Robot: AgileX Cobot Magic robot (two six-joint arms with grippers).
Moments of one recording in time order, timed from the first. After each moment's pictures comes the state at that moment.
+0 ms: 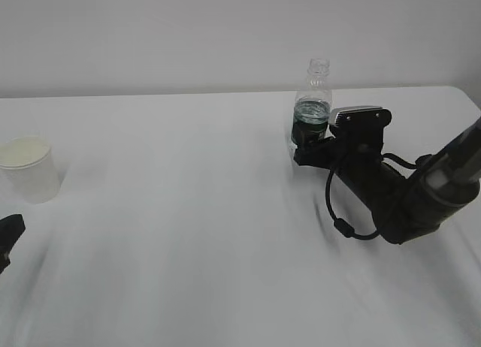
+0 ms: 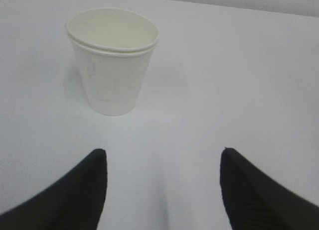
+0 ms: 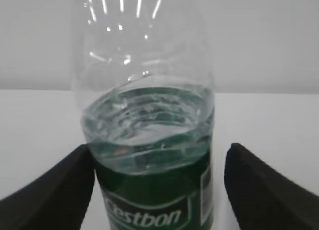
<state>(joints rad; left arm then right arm) -0.07 1.64 -0.05 0.06 -1.14 -0.22 0.24 2.37 -1.07 -0.03 -1.14 0.09</state>
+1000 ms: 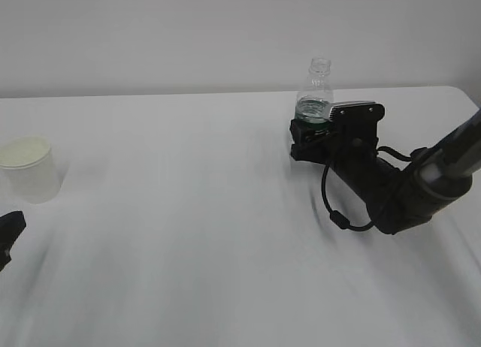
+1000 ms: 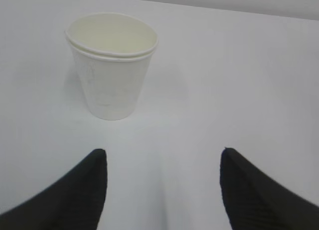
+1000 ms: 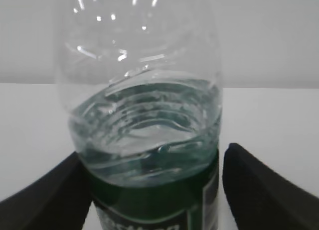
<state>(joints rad) -0.07 1.64 -0.06 0.06 -1.14 -0.22 0.24 2.39 -1.13 -0.03 -1.07 0.09</state>
